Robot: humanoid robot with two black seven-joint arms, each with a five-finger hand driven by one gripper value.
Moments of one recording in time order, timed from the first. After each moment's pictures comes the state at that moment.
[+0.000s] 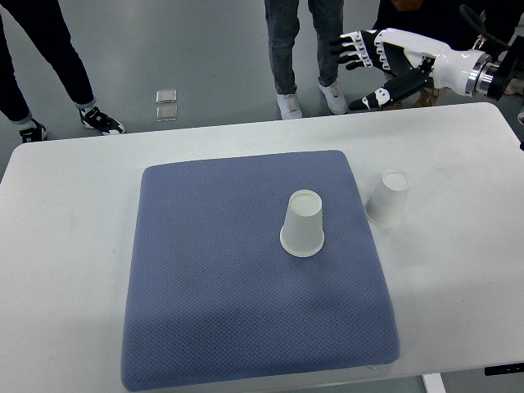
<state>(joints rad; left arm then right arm) 0.00 0.00 0.07 -0.13 -0.04 0.04 -0.18 1.17 -0.70 0.21 1.04 -0.78 0.39 0.40</state>
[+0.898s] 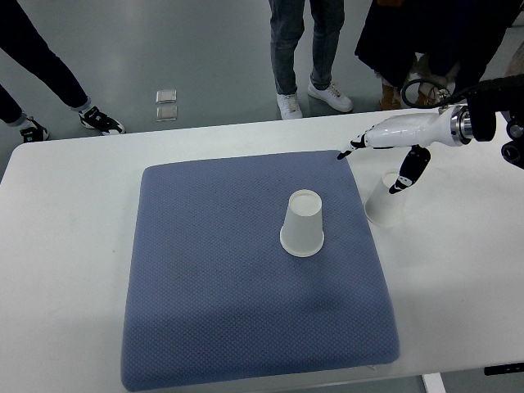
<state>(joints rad) 0.00 0.00 0.07 -0.13 -0.04 0.04 -0.18 1.16 -0.69 0.09 1.12 -1.63 0.31 0.41</state>
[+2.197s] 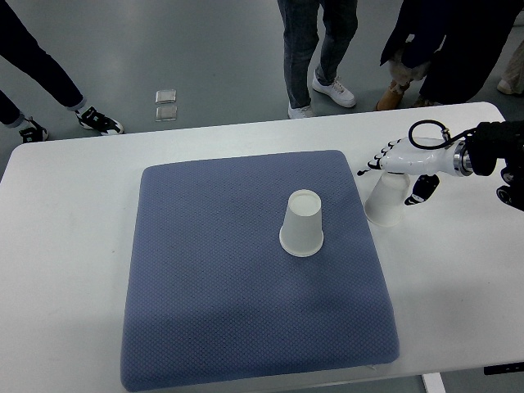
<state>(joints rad) 0.00 0.00 0.07 -0.13 -0.04 0.04 -0.18 1.09 -0.61 -0.06 0.92 -1.73 0.00 0.41</state>
